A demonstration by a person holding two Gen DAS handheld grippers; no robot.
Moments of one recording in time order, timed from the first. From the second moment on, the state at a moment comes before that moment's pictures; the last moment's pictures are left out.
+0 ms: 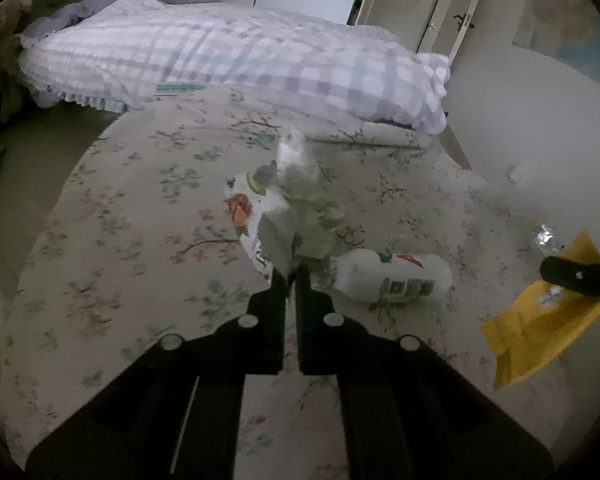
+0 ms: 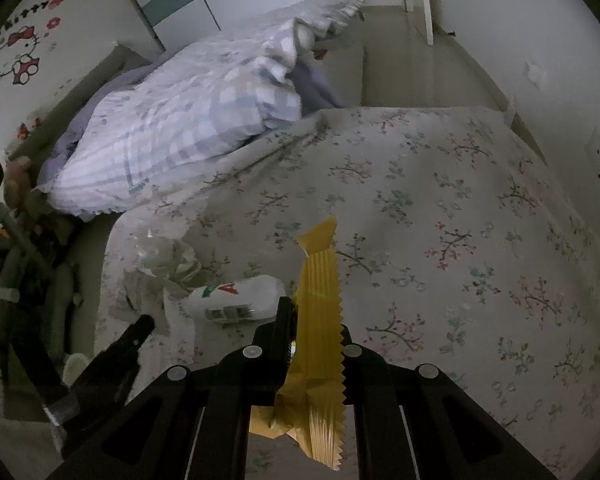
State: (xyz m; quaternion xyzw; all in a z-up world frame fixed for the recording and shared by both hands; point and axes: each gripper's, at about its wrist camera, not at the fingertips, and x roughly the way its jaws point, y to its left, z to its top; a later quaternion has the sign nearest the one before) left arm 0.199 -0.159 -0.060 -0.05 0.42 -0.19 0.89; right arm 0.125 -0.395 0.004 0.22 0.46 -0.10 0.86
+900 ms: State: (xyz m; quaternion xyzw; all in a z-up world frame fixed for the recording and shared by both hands) left arm 0.153 -0.016 -0.014 -0.07 0.41 -0.15 0.90; right arm 0.140 -0.291 0.018 0.17 0.46 -0.03 0.87
